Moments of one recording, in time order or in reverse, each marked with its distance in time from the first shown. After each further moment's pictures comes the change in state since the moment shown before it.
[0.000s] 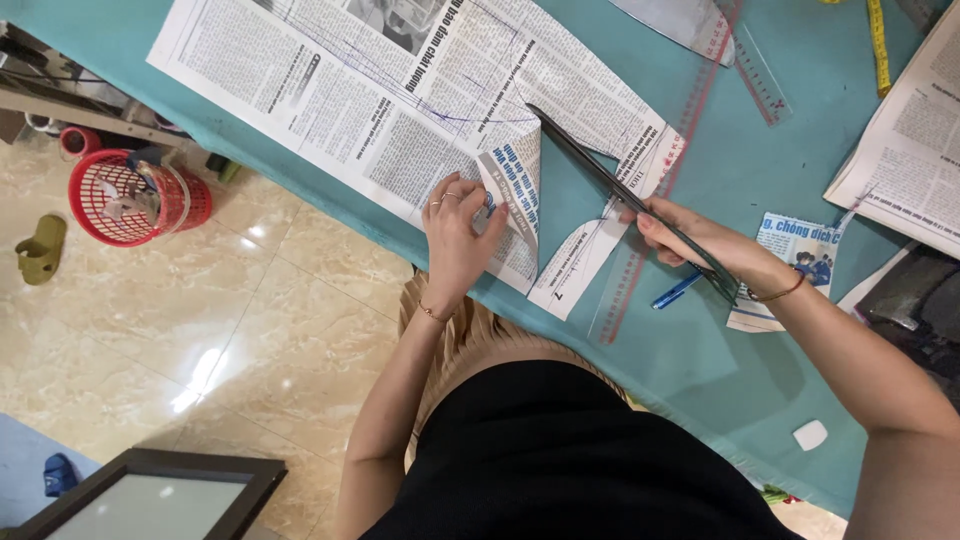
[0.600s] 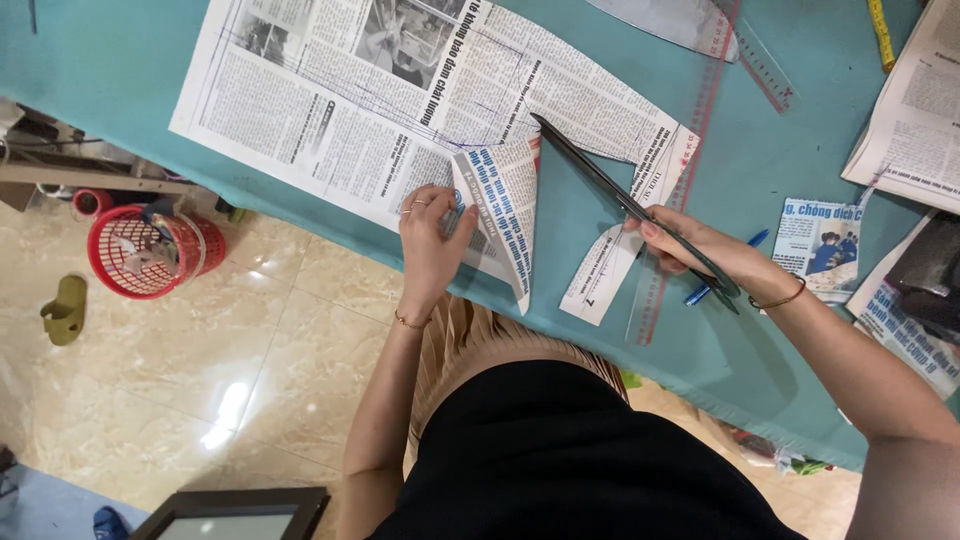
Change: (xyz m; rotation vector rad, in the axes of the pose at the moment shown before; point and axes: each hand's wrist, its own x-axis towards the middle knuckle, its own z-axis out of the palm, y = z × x) left_hand 0.040 -0.052 -0.054 -0.107 -0.062 0.046; right_hand 0.006 -0.021 0.038 0.115 0.115 0.054
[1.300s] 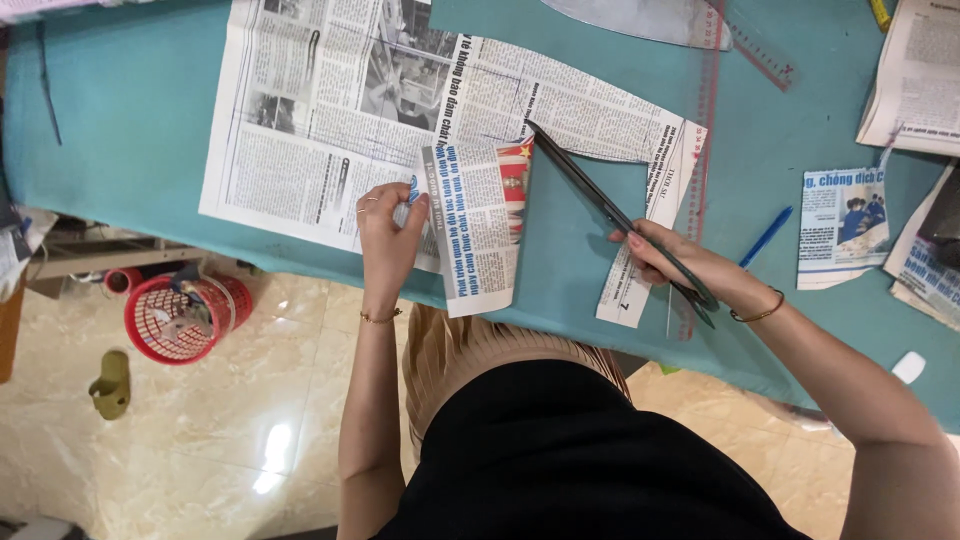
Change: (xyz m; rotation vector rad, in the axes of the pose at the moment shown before) left_hand 0.073 -0.057 -0.059 -0.018 -0.098 0.011; right_hand 0.016 -0.012 0.059 0.162 0.108 0.009
